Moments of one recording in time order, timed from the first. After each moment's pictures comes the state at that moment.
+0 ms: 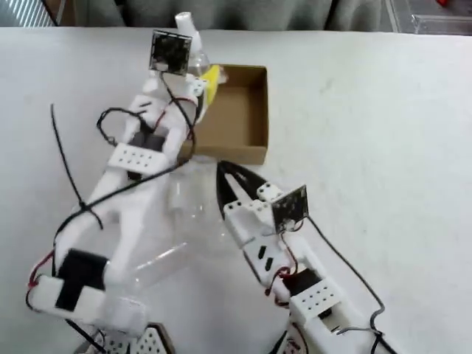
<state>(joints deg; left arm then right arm) 7.9 1.7 24.6 1.4 1.1 -32.1 -53.8 94.5 -30.7 -3.2</state>
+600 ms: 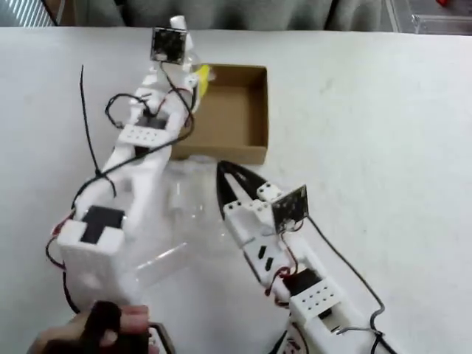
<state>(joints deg) 3.8 24.4 7.0 0.7 1.1 -32.1 -53.8 94.5 -30.7 -3.2</state>
